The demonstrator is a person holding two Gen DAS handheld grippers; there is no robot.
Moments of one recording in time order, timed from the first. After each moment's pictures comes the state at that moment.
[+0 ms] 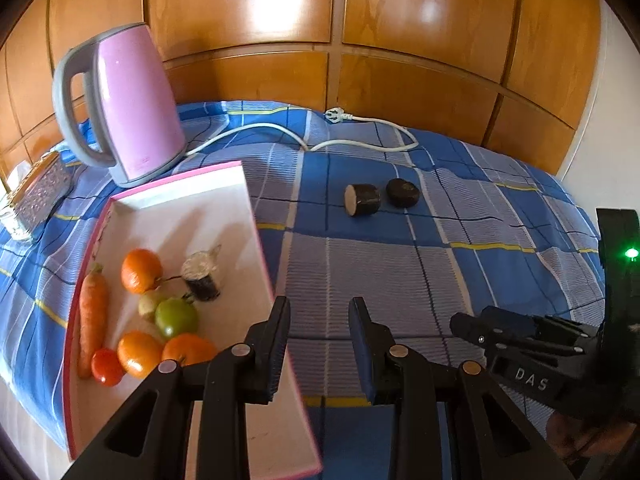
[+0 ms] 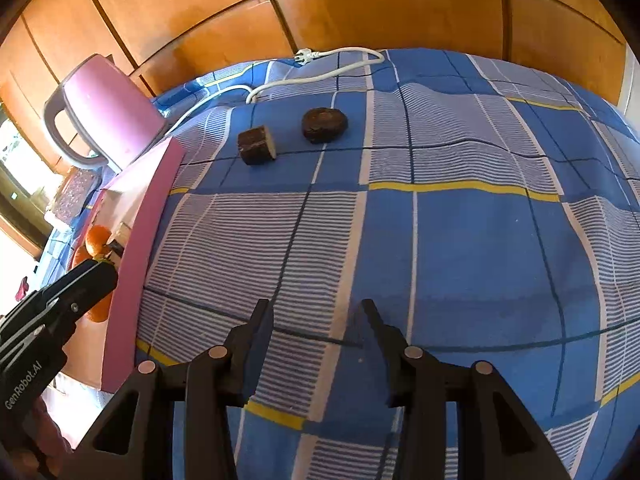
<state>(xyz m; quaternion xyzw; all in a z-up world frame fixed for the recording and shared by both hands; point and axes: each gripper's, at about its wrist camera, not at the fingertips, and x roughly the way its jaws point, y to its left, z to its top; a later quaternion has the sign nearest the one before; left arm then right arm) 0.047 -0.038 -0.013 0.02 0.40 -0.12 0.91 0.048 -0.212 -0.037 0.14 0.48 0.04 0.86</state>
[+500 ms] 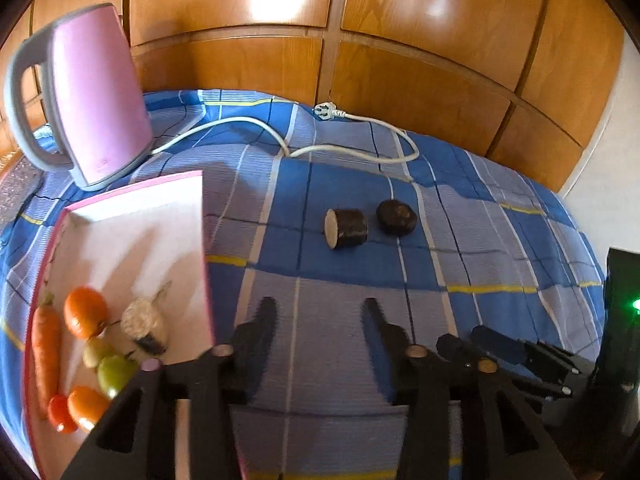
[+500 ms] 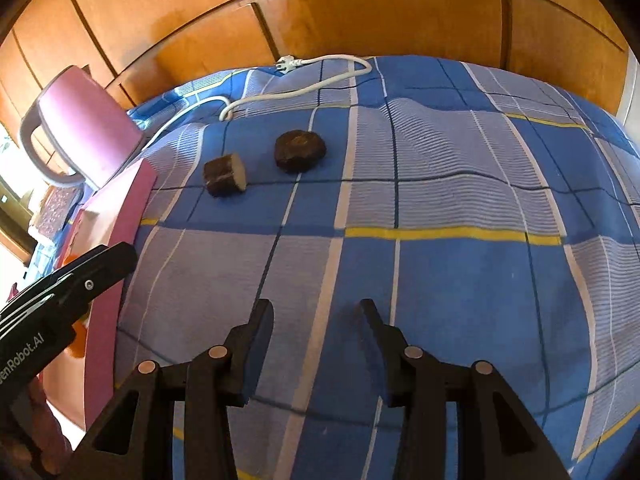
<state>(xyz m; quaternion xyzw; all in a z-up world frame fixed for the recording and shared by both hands) 0.109 -0.066 -0.021 -0.02 0.43 -0.12 0.90 0.086 -0.229 -0.041 0.13 0.48 0.02 0.86</state>
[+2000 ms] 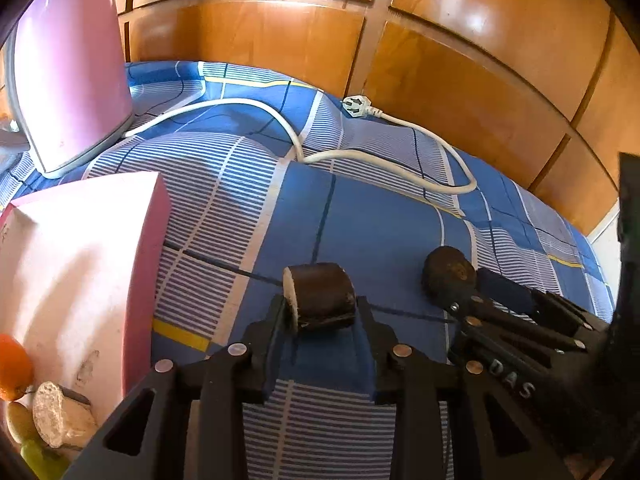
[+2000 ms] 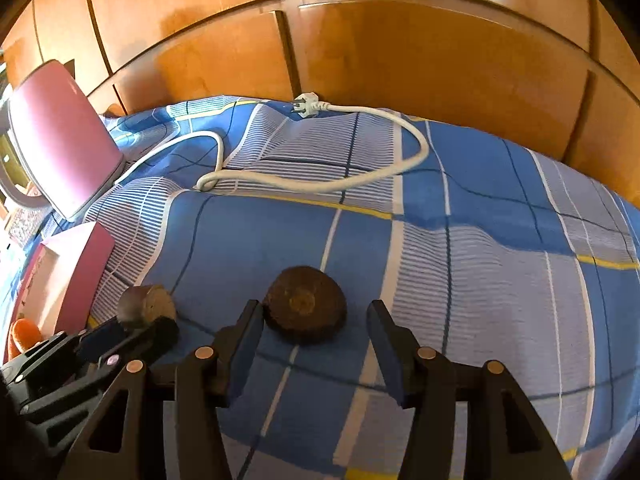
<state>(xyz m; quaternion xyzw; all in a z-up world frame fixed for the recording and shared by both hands) 0.196 -0.075 -0.068 -0.06 0.44 -0.08 0.89 0.214 -0.218 -0.046 0.05 0.45 0.05 0.89</state>
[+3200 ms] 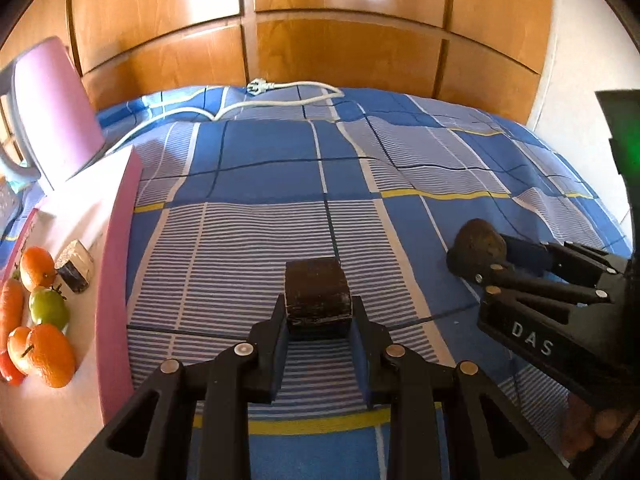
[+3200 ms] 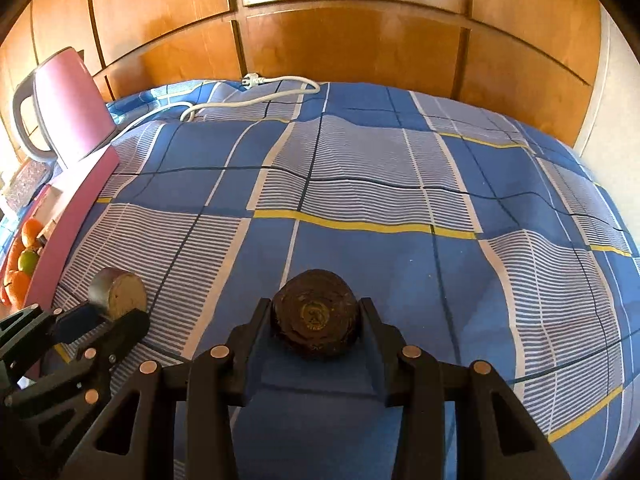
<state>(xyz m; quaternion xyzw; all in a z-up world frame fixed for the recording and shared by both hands) 0.041 -0.123 -0.071 0.07 0.40 -0.17 0.90 0.042 -0.253 -0.049 0.05 0.44 -0.04 0.90</state>
